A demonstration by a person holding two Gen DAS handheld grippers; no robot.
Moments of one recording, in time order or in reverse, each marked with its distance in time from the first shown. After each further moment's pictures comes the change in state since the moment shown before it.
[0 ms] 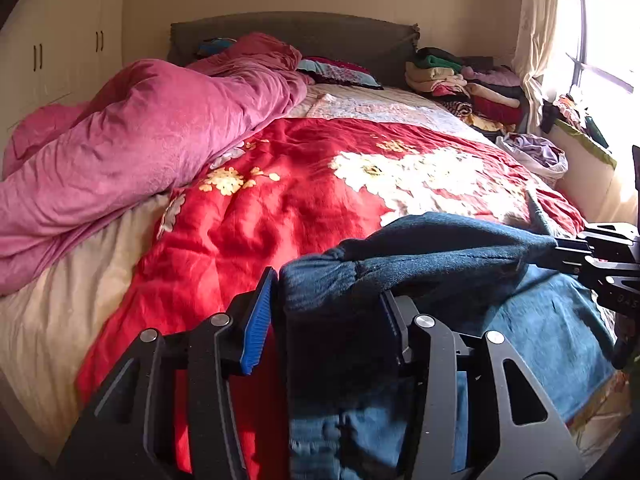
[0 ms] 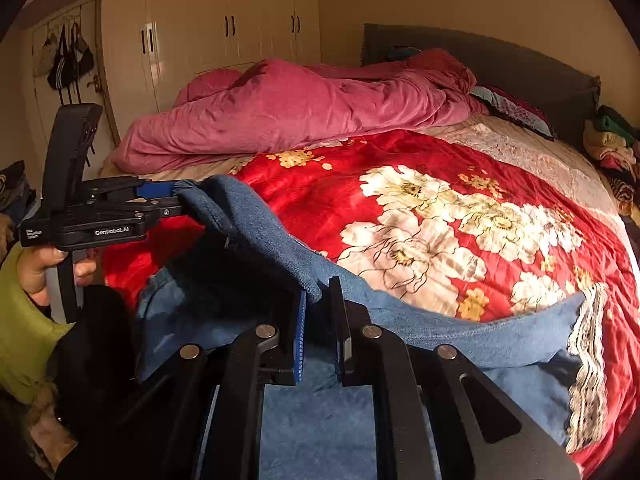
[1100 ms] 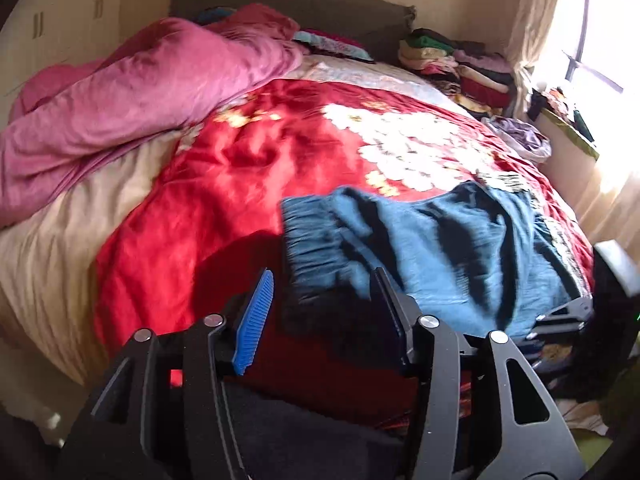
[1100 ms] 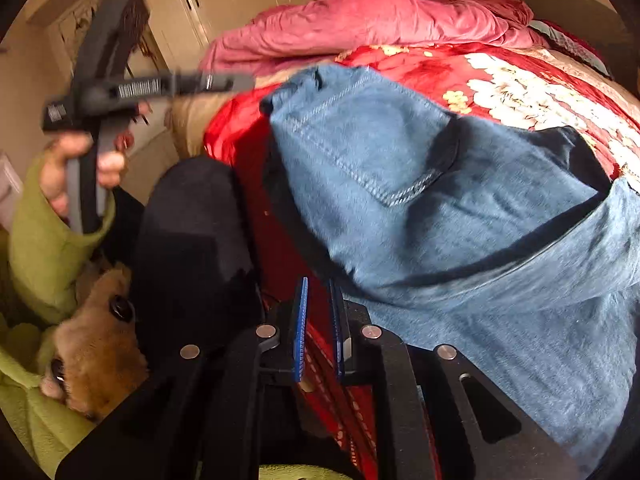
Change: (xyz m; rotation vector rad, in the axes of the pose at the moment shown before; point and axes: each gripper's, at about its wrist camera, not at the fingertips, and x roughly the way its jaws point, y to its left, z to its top) left arm -0.063 0.000 -0.059 -0.038 0.101 -0.071; right arm -0.005 0.095 -0.120 0.009 0.237 0.232
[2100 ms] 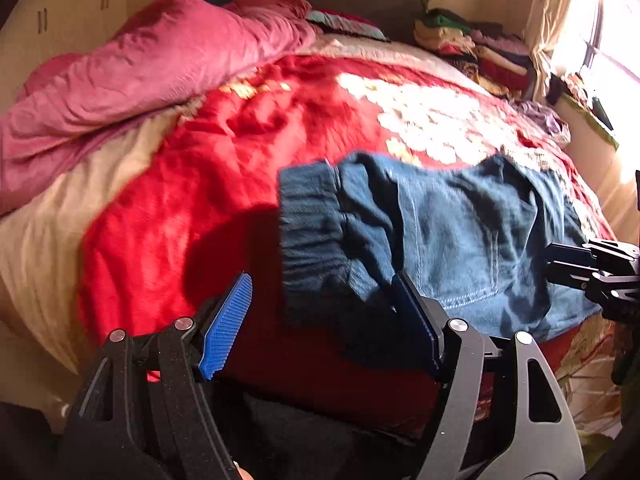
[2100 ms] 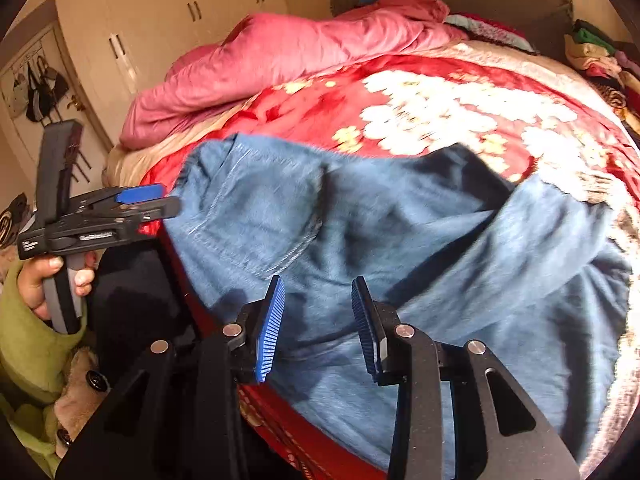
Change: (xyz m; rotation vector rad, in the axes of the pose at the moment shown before) left arm 0.022 0.005 -0.015 -0.021 0.049 0.090; right arm -0.041 -0.050 0.028 0.219 -0.121 -0.199
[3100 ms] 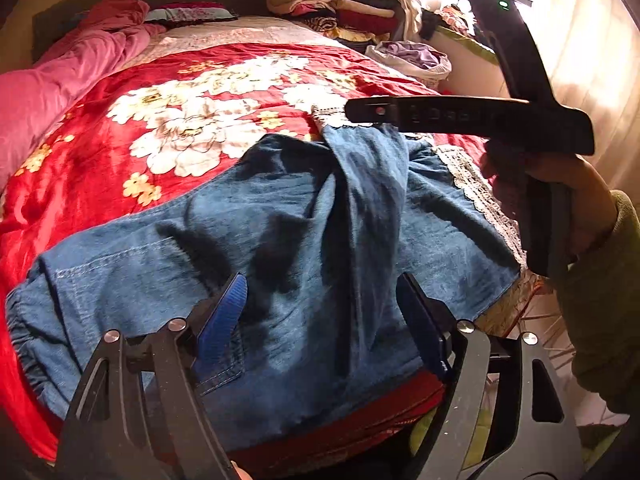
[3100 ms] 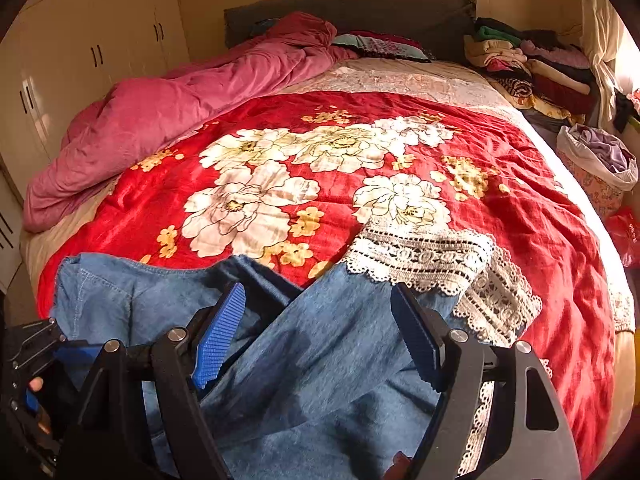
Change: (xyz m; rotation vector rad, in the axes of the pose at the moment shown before) left arm 0.047 -0.178 0.029 0.320 0.127 -0.385; right arm -0.017 -0.123 0.070 0.156 -0.079 -0.319
